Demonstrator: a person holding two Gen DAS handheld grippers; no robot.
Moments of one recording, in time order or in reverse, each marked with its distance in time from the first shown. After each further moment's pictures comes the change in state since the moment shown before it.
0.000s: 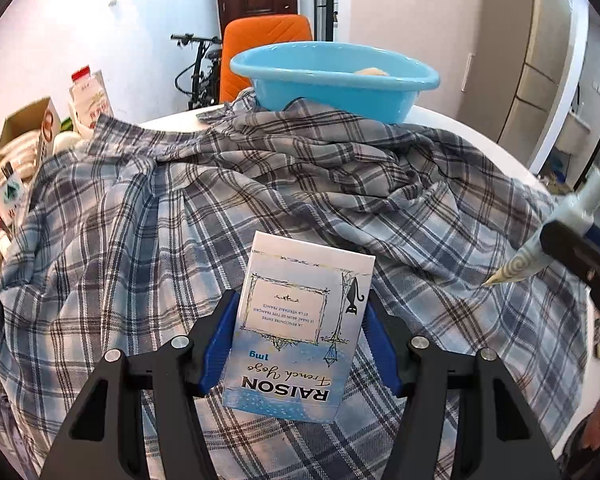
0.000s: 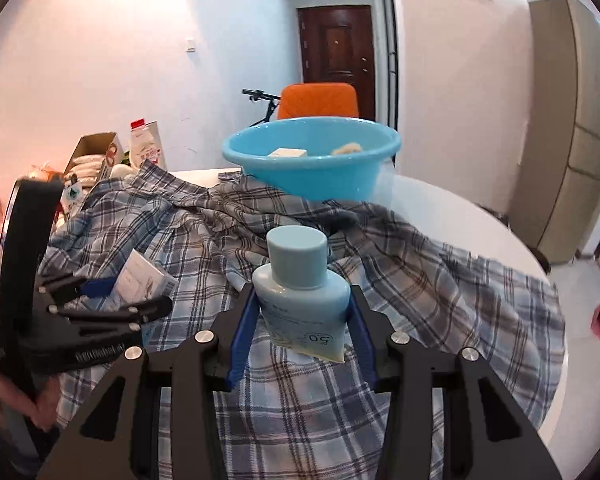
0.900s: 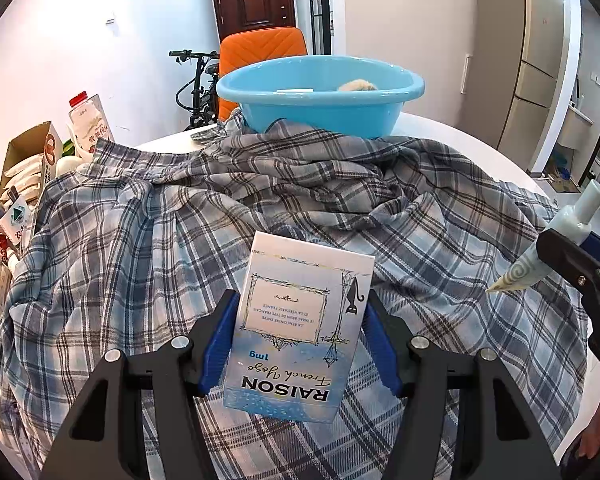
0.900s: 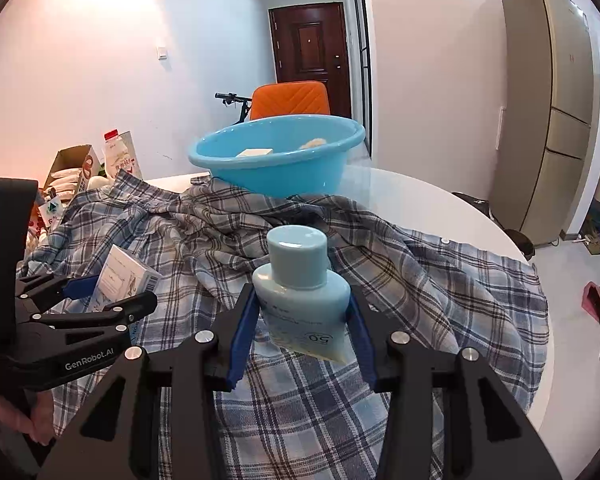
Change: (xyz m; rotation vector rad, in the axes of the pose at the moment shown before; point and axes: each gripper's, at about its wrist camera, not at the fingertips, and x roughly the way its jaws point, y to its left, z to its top) left arm -0.009 -0.023 0.011 0.015 -0.039 0.026; right arm -0.006 -0.024 -0.001 0.018 -0.012 -0.072
